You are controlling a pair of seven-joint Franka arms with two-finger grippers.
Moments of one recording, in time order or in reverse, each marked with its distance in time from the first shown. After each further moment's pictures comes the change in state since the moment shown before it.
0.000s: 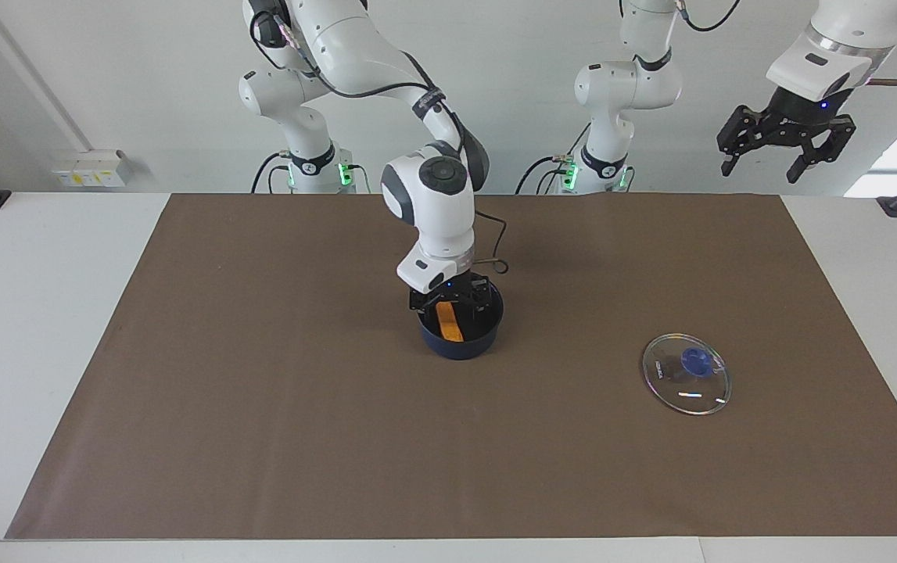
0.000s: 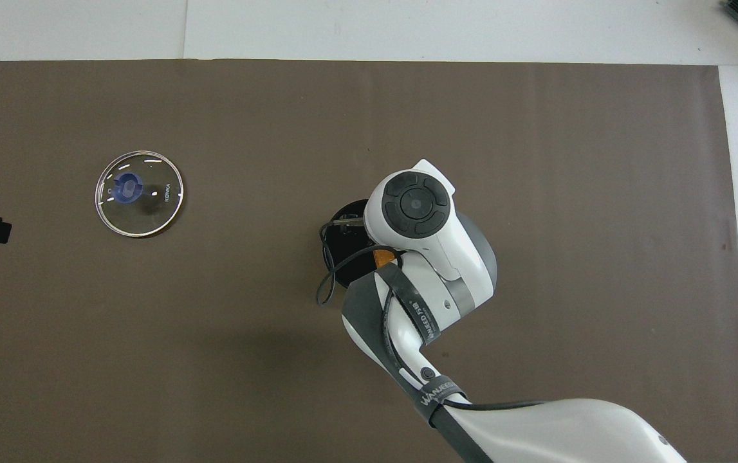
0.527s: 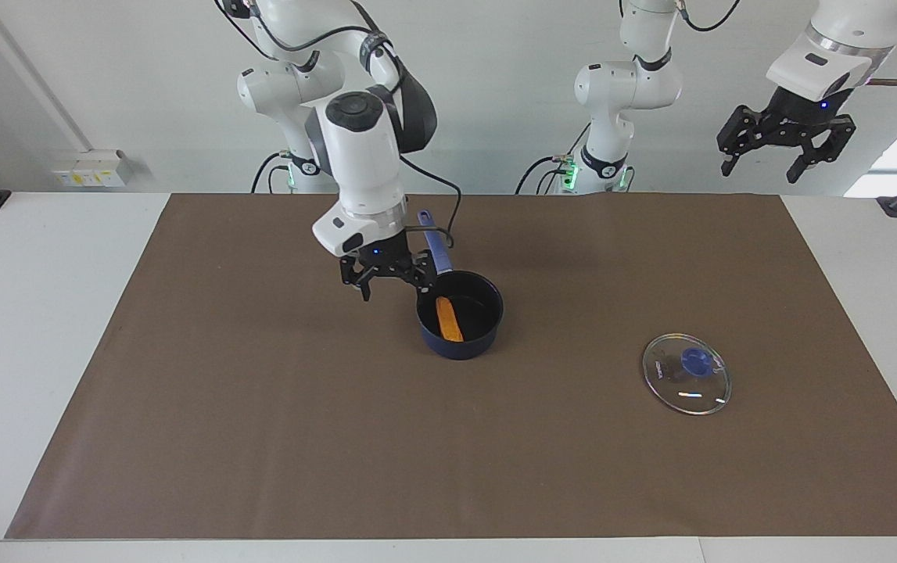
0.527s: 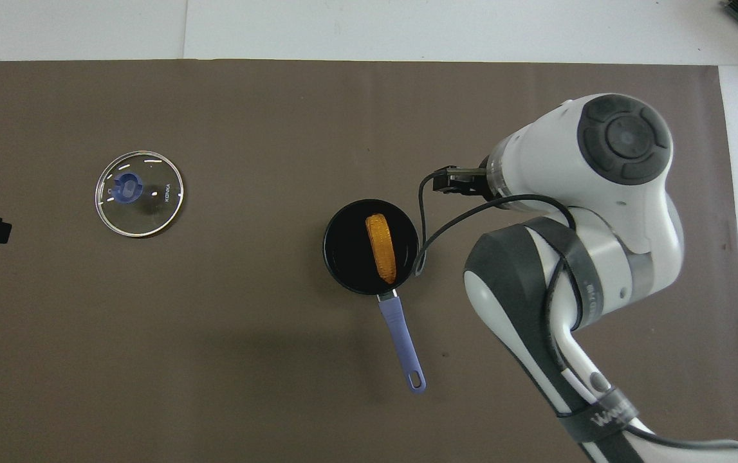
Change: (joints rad) left arm 0.000 0.000 0.000 0.000 0.000 0.000 0.000; right arm -0.204 -0.198 -0.007 0.014 0.001 -0.185 -0.182
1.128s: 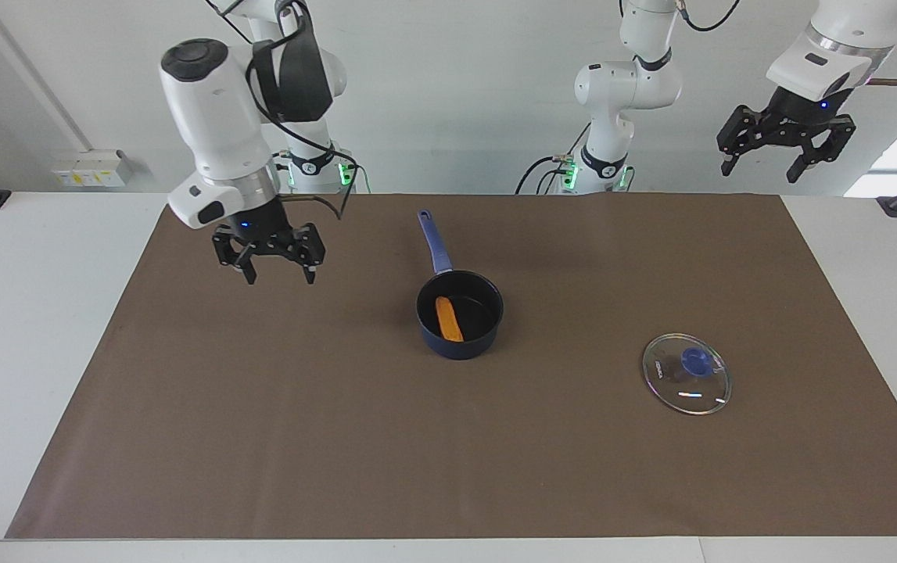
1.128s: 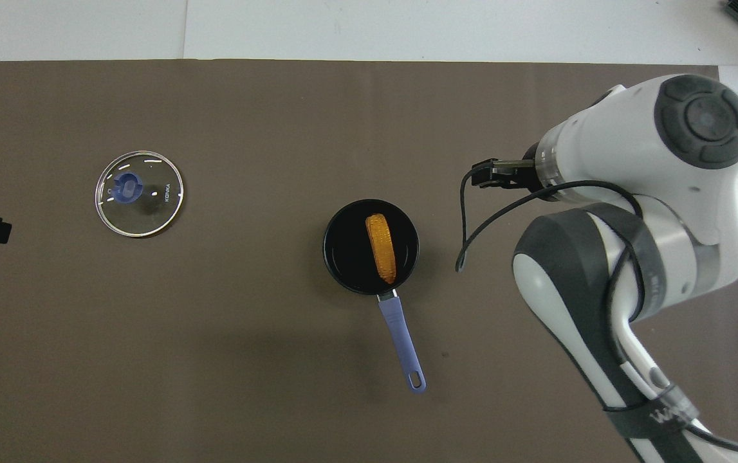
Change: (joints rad) left arm 0.000 0.000 -0.002 0.000 0.000 0.000 0.000; right arm -0.275 -0.117 -0.007 0.057 0.000 -0.220 -0.343
